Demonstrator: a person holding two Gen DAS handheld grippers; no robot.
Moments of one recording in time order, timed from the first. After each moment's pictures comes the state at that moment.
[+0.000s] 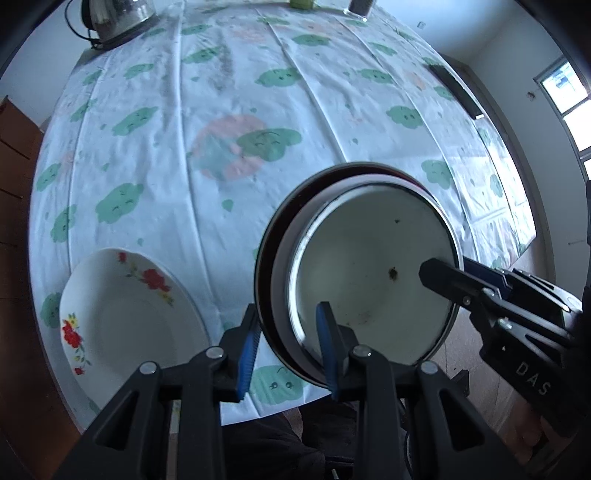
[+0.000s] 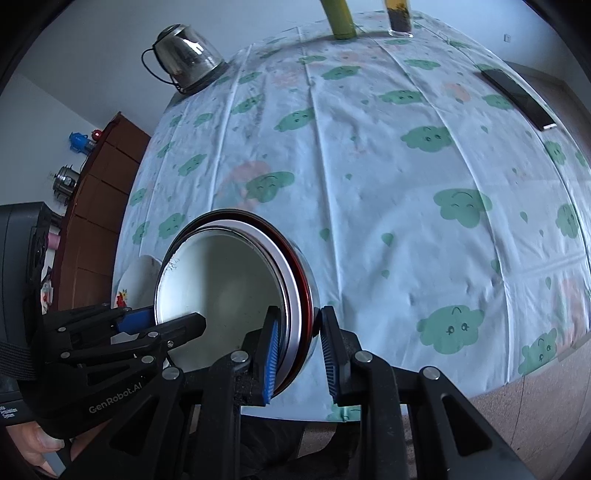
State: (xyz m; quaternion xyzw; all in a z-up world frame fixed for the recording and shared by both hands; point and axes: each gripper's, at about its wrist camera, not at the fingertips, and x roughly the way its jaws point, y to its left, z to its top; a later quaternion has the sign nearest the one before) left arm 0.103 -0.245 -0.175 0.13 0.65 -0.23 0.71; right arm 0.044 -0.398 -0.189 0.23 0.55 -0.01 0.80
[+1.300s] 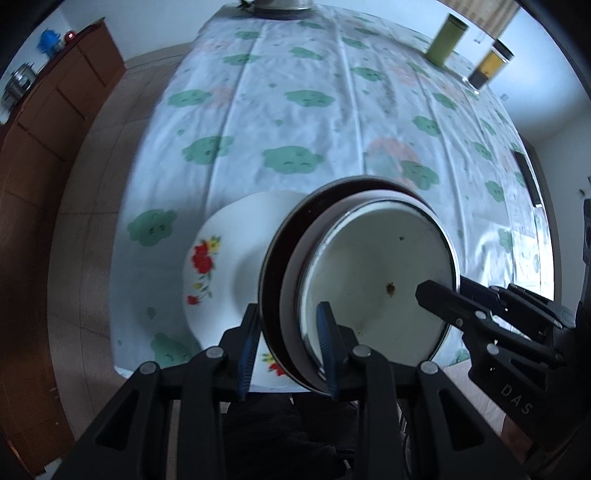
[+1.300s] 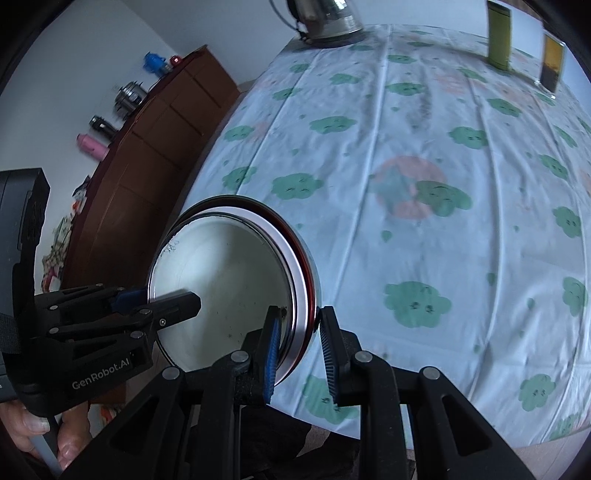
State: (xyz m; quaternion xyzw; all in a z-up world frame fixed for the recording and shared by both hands) left arm 0.117 -0.092 -0.153 0.03 0.65 -0.08 0.75; right arm 0.101 -0.258 -0.174 0.13 0.58 0.15 0.79
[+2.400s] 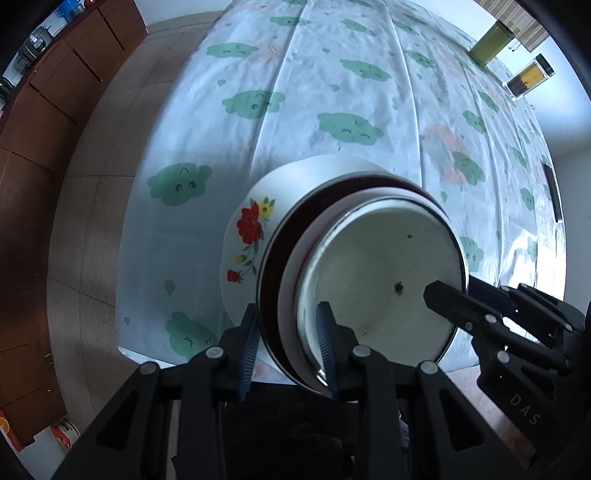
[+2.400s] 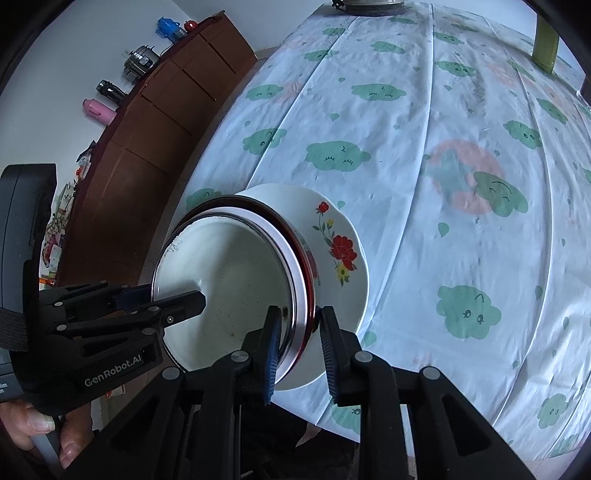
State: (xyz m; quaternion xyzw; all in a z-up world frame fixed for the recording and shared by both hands) left arm 0.121 -0.051 -0.189 0.00 0.69 -0.05 0.72; right arm 0.122 -0.212 -0.202 0.10 0.62 0.19 0.76
